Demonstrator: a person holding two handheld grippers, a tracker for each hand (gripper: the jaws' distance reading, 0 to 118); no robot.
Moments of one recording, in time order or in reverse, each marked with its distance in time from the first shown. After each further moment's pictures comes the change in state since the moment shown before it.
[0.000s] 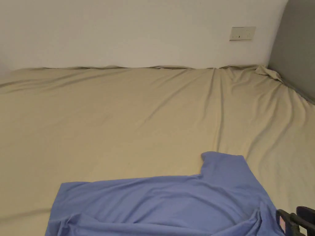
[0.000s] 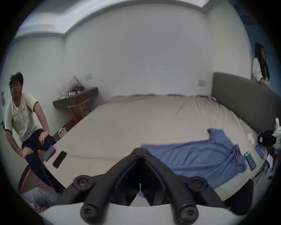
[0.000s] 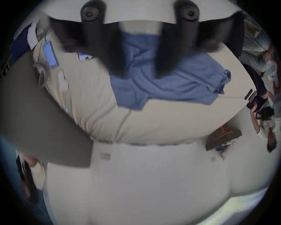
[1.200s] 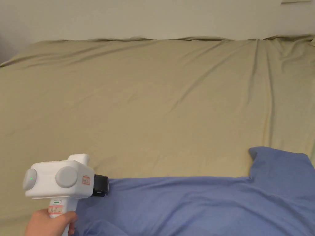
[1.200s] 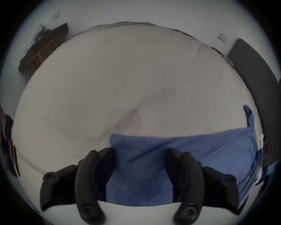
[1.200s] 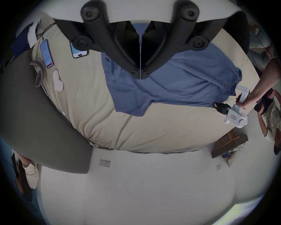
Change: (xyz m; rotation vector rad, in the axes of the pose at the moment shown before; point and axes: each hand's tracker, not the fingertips) left arm 0.034 -0.091 -0.411 -0.721 -0.183 0.022; right arm -0.002 -0.004 -0.089 -0.143 -0.053 -0.012
